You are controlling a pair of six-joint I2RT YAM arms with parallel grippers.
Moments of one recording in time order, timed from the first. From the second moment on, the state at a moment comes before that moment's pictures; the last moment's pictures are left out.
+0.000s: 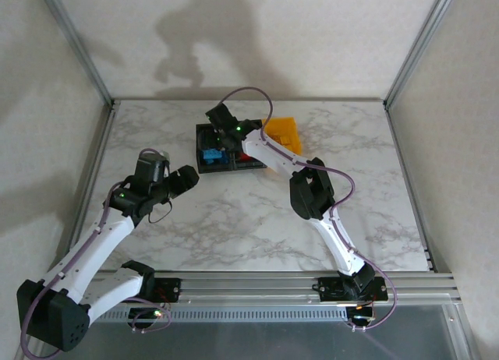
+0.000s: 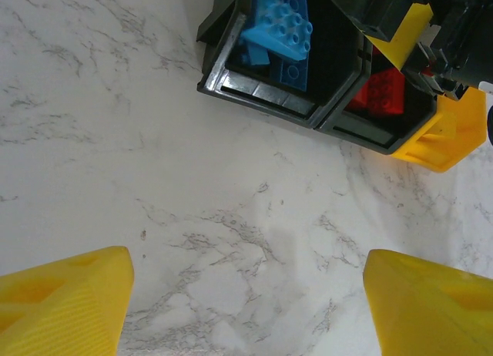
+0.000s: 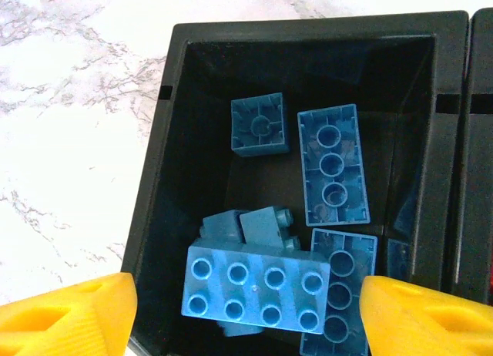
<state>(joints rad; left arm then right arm) -0.30 0.98 0.78 -0.57 0.07 -0.80 0.79 2.42 2.26 -0.69 0.04 0.54</state>
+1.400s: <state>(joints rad) -0.21 1.16 0.39 0.31 -0.71 -0.35 0.31 1.15 0.43 0.30 0.73 0.18</state>
